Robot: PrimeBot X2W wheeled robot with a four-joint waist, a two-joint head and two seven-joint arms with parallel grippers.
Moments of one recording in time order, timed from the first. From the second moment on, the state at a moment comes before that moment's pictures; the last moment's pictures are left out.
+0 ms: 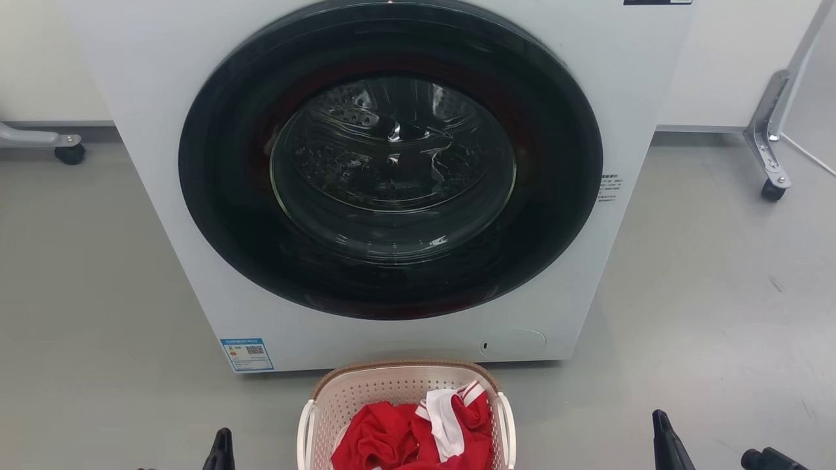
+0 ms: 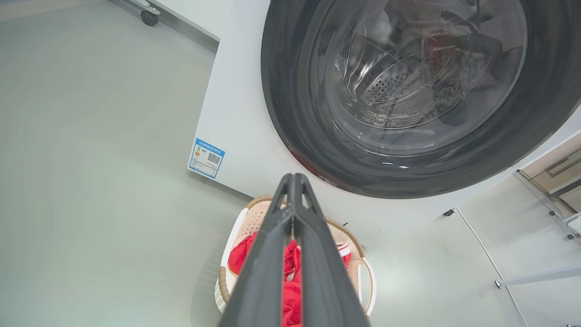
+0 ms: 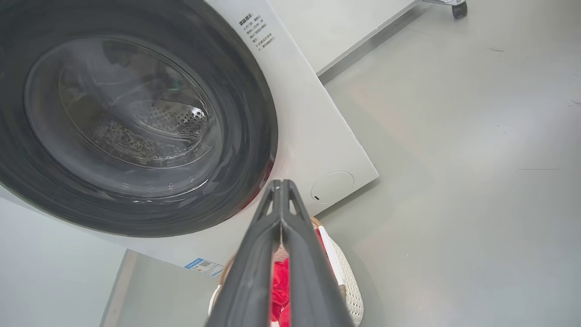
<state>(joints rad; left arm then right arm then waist) 0.10 0.08 -0.10 0.24 -0.70 0.04 -0.12 0.07 -0.06 0.16 0.22 0.77 -0.05 -0.12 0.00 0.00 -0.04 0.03</state>
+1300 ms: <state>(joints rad) 0.00 0.06 0.01 0.27 -1.22 -0.05 0.02 -0.02 -0.05 -0.01 0.27 1.25 0.05 0.02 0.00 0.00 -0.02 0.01</state>
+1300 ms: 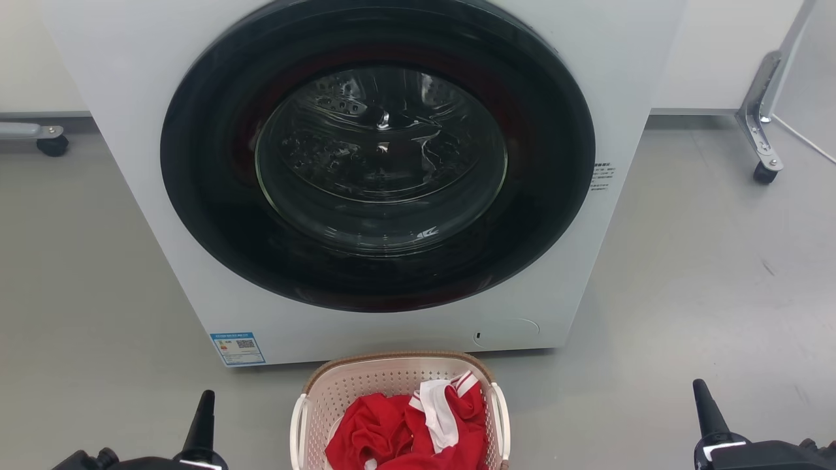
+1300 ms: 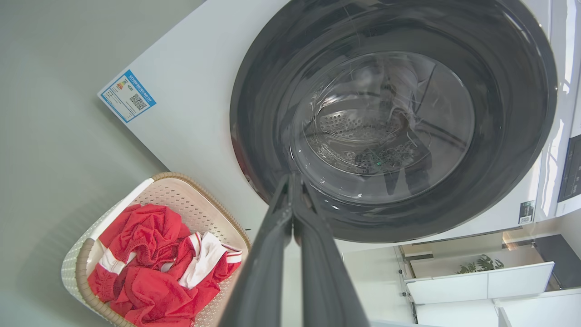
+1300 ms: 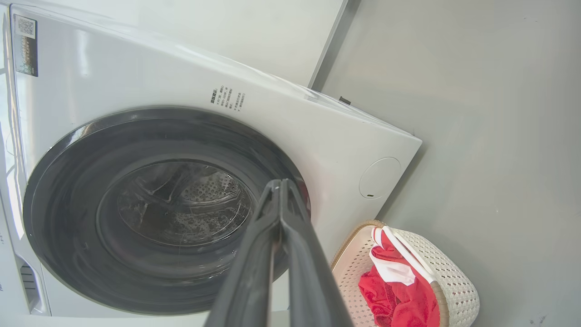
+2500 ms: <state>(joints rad) -0.08 0.04 0.09 0.30 -1.60 -0.12 0.11 -0.09 -0.04 -0.13 0.30 1.60 0.12 0.11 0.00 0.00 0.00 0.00</state>
